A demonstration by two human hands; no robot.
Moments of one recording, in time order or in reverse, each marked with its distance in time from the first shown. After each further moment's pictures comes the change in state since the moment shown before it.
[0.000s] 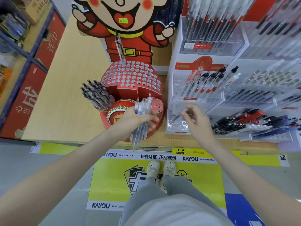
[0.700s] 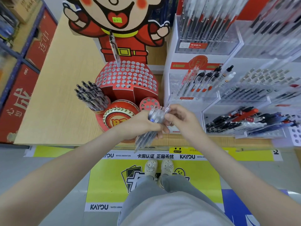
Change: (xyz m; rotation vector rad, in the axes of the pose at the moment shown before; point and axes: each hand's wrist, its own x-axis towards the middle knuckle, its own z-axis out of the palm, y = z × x) left_hand 0.003 0.010 0.020 0.232 -0.374 0.042; right_hand -0.003 -0.036 0.015 0.295 -0.159 0.147
